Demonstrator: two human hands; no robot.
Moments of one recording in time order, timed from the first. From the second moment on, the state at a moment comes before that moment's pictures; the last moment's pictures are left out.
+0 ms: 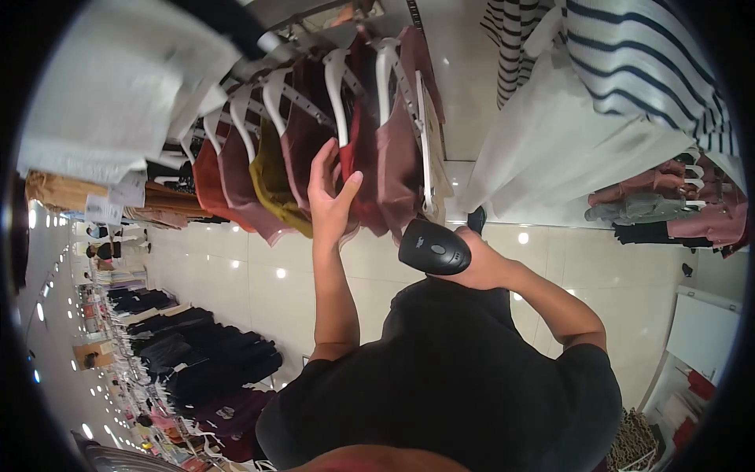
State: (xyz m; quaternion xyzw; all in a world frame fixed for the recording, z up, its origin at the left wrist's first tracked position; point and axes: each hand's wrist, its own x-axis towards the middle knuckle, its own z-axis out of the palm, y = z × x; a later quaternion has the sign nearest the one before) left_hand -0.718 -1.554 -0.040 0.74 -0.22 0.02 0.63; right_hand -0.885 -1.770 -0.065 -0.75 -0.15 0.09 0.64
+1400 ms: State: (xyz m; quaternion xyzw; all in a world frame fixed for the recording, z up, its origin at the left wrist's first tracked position) left_hand -0.880 -1.536 -0.072 0.69 -0.20 0.03 0.70; right_hand -0.857 -1.690 -0.021 -0.62 -0.19 0.04 0.76
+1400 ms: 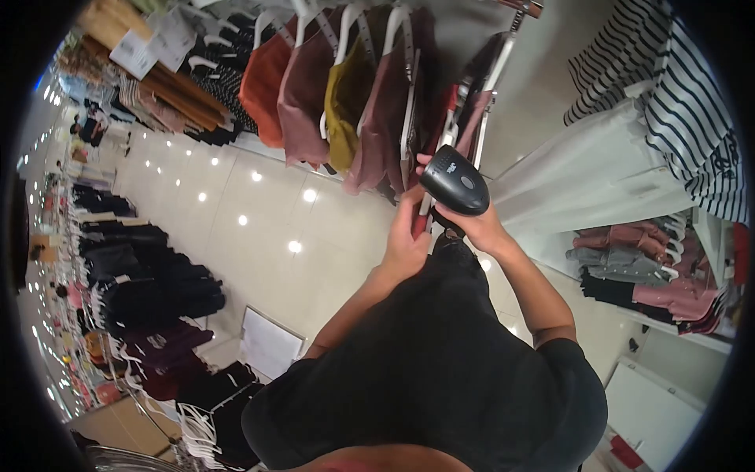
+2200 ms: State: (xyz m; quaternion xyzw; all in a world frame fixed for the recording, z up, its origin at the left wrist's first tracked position) left_hand -0.955 -1.519 -0.047 0.73 -0.35 0.23 0.54; right_hand -1.052 -1.780 -0.037 -0.75 -0.09 0.04 0.66
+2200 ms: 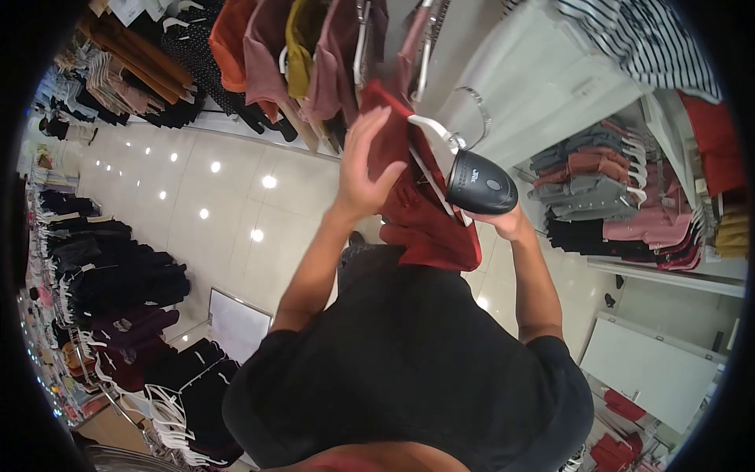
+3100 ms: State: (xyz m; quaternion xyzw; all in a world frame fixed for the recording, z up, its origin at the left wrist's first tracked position) left_hand -1.023 -1.720 0.011 0.72 -0.28 0.18 0.61; right_hand -1.296 -1.938 -0.103 -0.70 0.12 -0.23 0.66
